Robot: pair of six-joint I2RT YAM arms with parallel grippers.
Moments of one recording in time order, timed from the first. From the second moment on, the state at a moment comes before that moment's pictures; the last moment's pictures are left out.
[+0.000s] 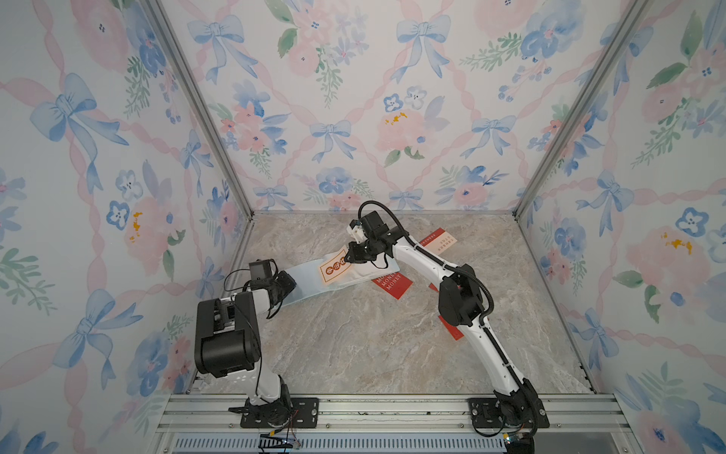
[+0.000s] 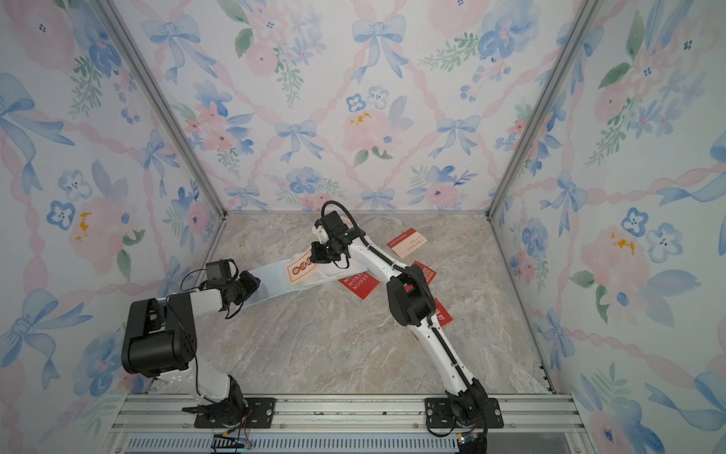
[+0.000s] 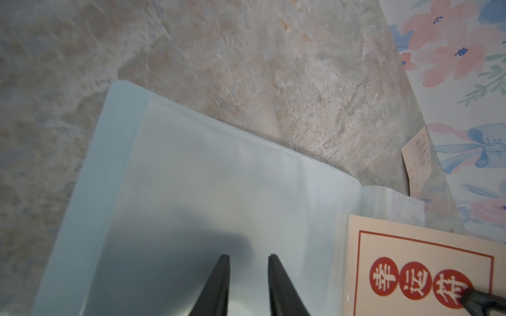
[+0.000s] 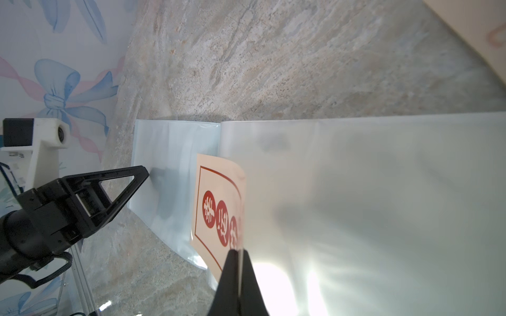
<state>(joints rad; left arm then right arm) 0.22 1.65 0.70 0.11 0.27 -0.61 0.69 2.58 2.39 -0.69 -0.43 0.46</state>
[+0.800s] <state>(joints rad) 0.23 1.63 0.70 0.11 0.27 -0.61 0.72 2.51 2.28 -0.67 -0.39 0.46</state>
